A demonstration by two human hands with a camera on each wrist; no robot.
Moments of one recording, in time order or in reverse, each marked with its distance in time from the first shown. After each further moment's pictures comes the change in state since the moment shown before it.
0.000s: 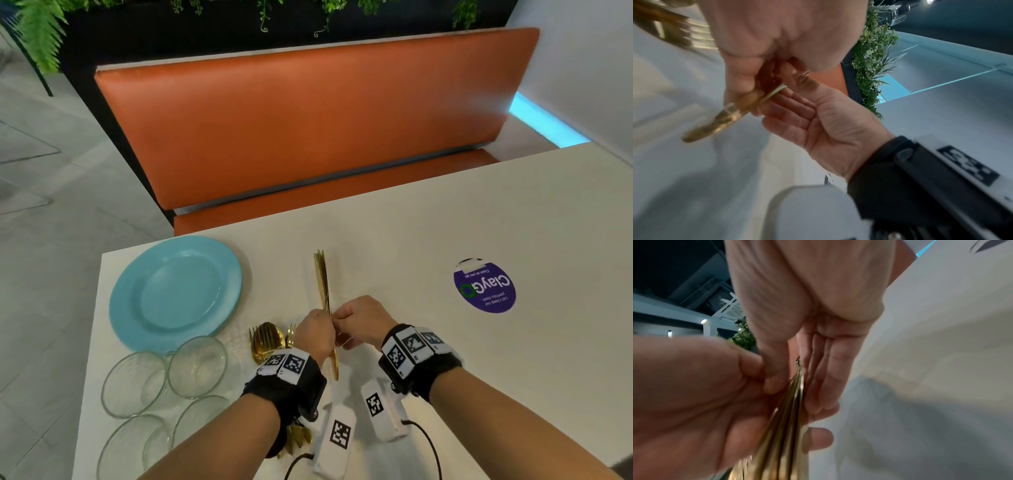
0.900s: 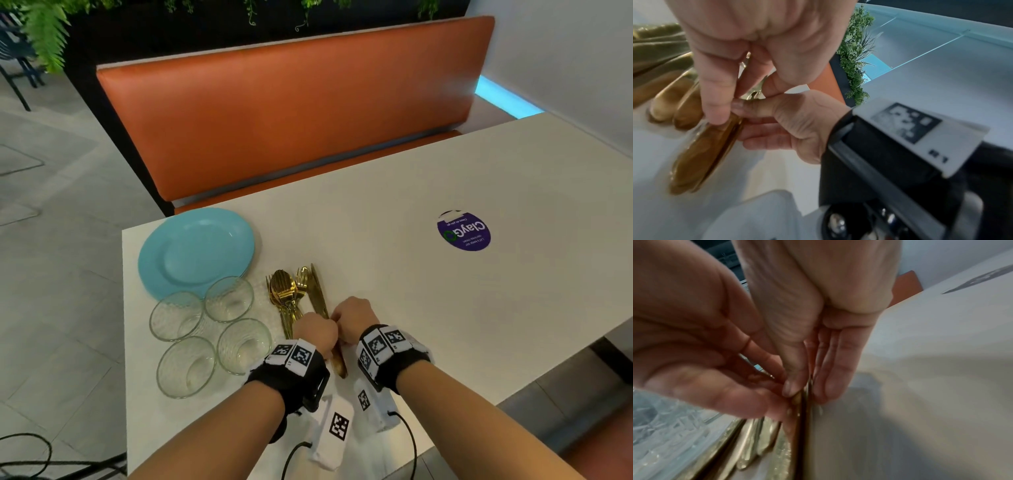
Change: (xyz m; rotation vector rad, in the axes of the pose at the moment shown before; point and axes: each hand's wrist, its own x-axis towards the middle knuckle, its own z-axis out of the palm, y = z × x) left_hand -0.077 -0.065 -0.020 1.420 -0.199 0.359; right_hand -0.062 0.035 0.084 -0.824 0.046 -0.044
